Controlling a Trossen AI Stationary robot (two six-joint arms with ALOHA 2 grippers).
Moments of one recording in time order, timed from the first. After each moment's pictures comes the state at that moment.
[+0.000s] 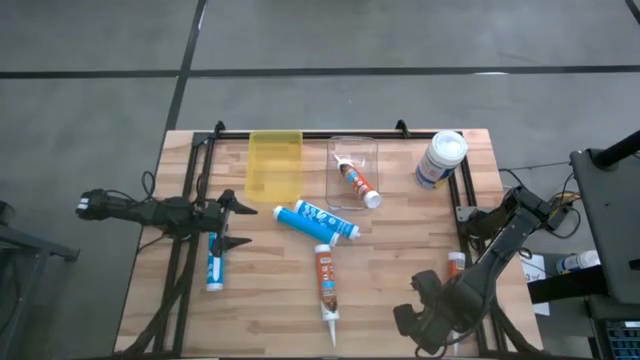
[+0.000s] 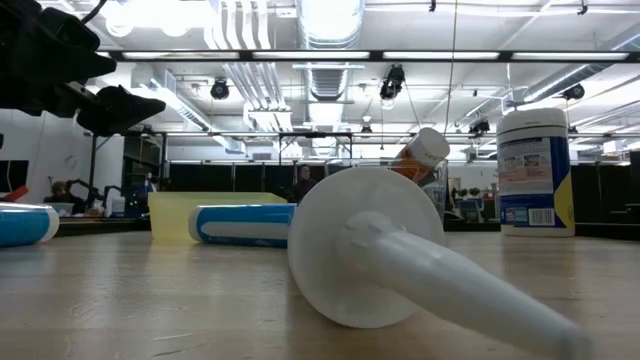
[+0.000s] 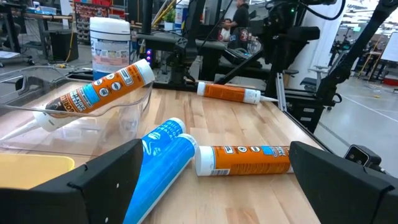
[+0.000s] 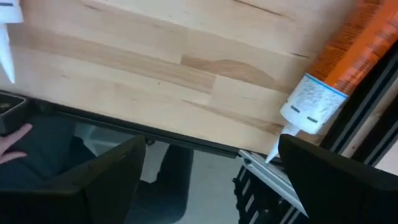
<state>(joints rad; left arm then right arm) -0.17 0.13 0.01 0.03 -0.09 -0.14 0.83 1.74 1.61 -1.32 -0.08 2.18</state>
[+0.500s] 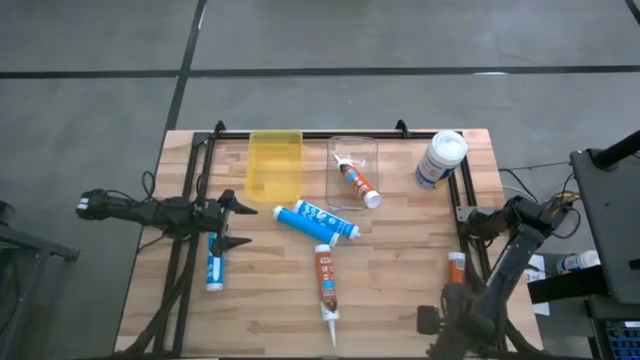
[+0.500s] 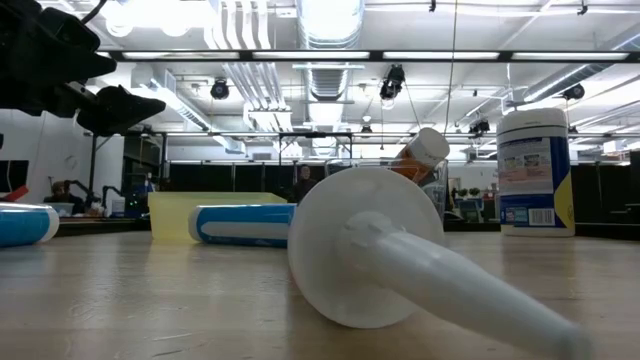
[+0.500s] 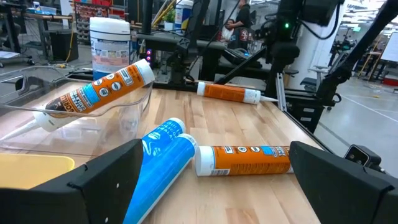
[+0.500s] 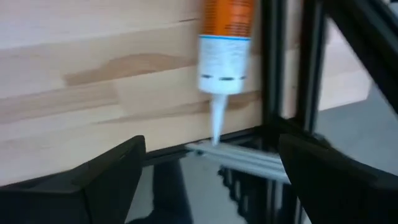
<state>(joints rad) -0.17 0.13 0.01 0.03 -0.09 -0.14 0.98 1.80 1.59 -1.44 -0.25 2.68</state>
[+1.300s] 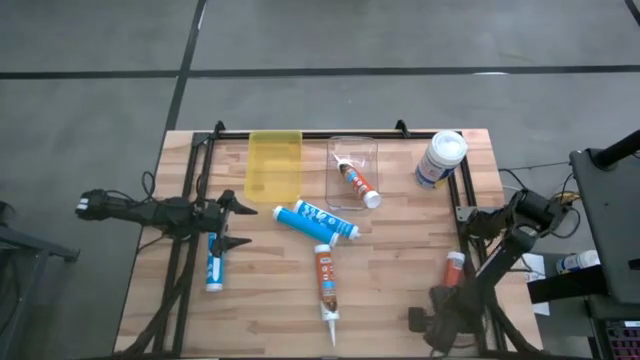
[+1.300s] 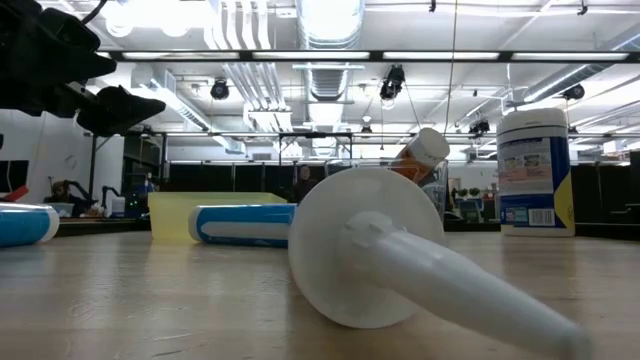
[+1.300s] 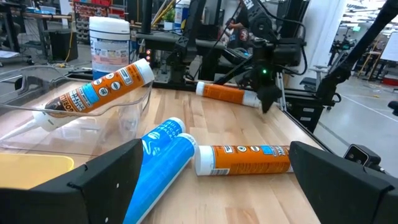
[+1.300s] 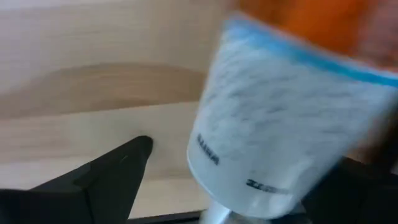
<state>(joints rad) -0.17 0.13 0.01 0.03 -0.09 -0.14 0.91 1.79 0.92 -0.57 -0.17 2.62</state>
